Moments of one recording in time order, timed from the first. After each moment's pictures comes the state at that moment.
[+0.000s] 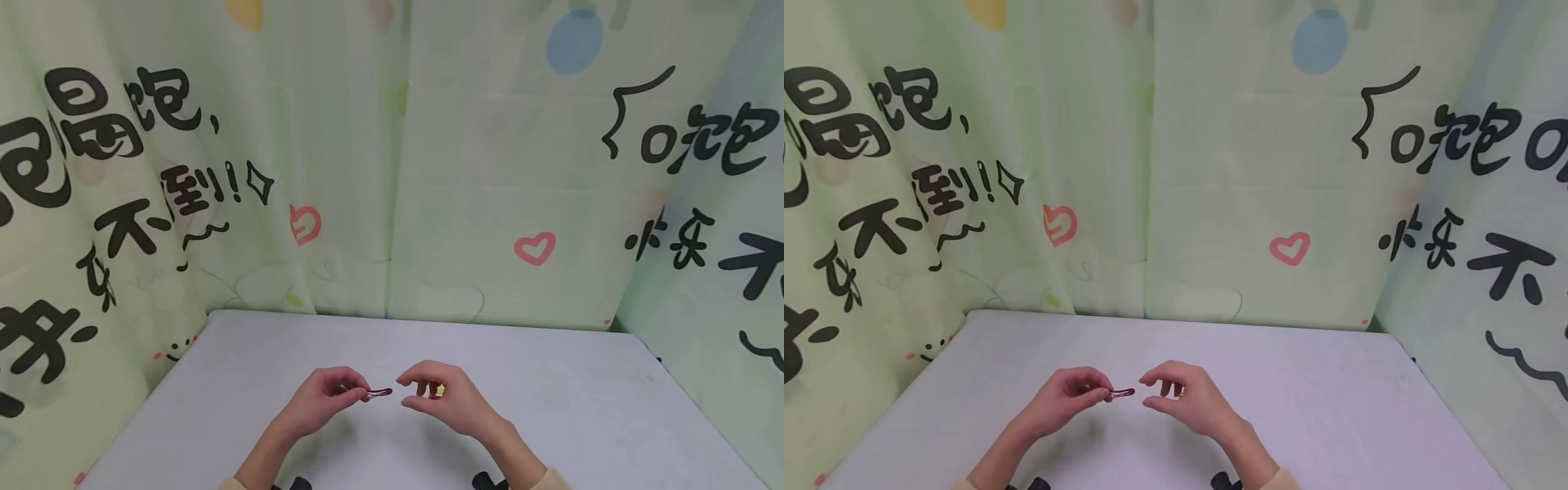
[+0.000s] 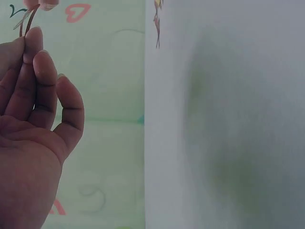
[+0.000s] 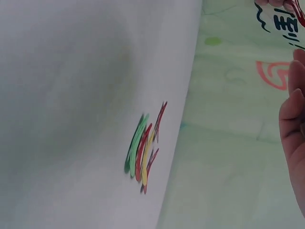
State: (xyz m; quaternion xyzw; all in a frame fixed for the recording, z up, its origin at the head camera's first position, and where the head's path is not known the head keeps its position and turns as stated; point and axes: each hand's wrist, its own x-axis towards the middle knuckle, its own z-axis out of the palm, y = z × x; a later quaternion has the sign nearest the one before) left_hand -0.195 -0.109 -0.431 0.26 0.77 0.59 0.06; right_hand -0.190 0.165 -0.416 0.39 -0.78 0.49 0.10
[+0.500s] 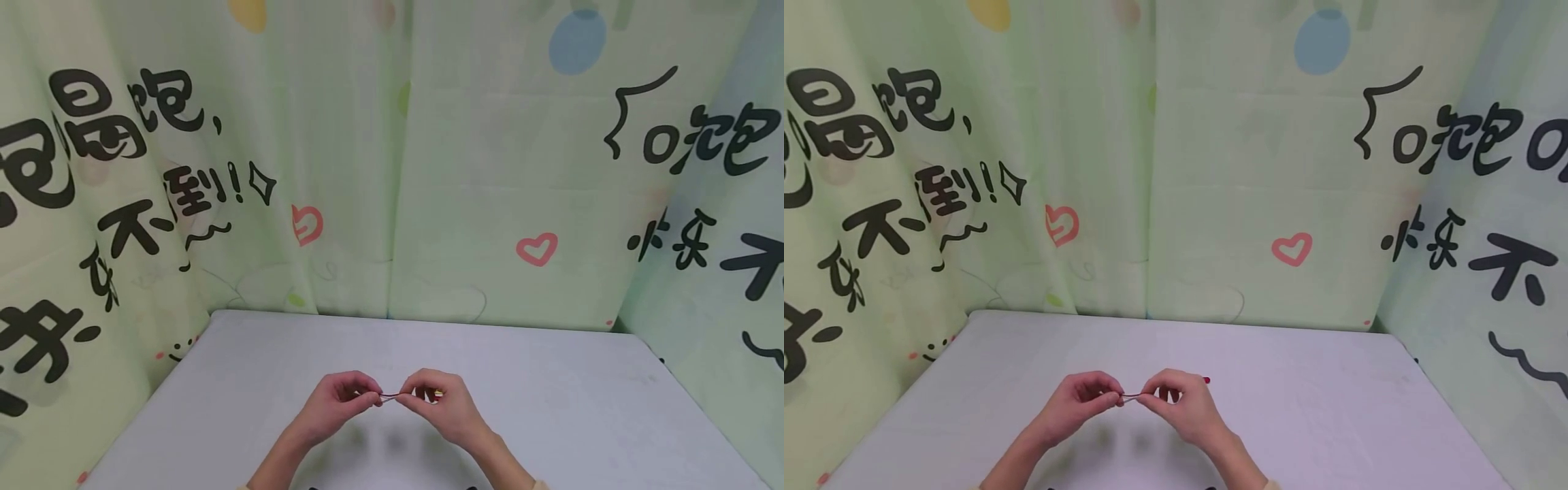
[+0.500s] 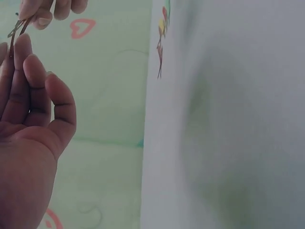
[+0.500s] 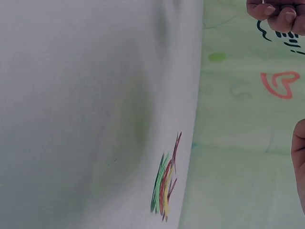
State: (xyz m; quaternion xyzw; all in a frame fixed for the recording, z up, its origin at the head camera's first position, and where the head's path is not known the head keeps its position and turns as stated) left_hand -0.189 -0.093 -0.438 0.28 0.69 0.66 0.06; right_hand -0.182 0.145 -0.430 0.34 -0.75 0.55 0.16
